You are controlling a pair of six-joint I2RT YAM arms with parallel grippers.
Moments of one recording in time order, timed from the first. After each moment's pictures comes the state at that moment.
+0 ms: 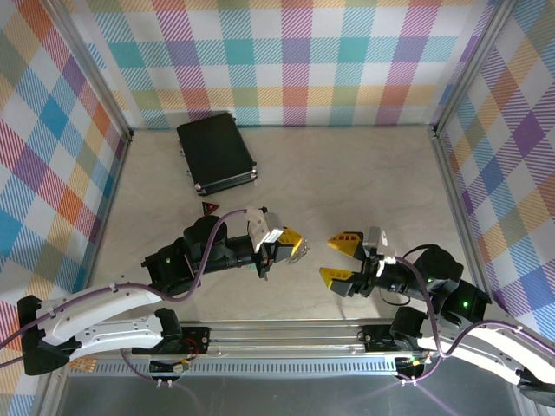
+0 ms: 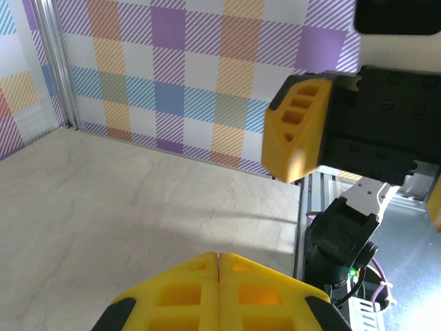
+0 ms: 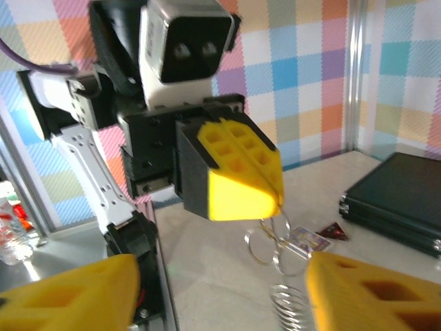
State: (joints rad) left arm -1.09 0.94 0.89 -0.08 0.17 -0.05; right arm 1.07 0.41 0.67 -0.25 -0.18 0.12
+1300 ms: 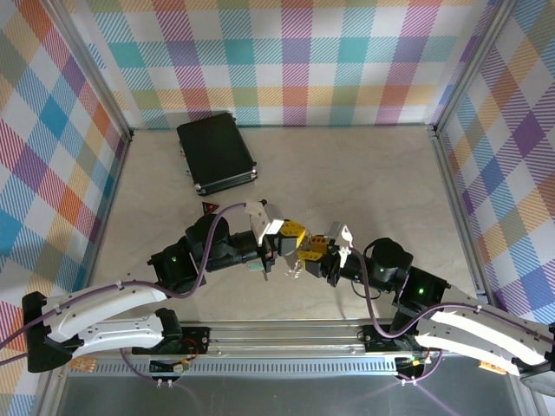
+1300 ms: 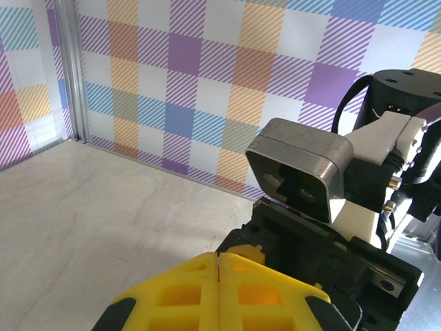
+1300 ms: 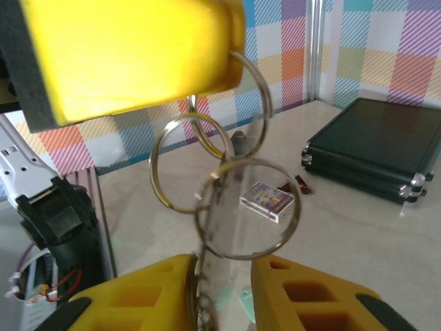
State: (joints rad) left arm -1.10 0.98 0.89 0.03 0.12 -0.13; right arm 1.07 0.62 0.55 -0.03 -0.07 0.11
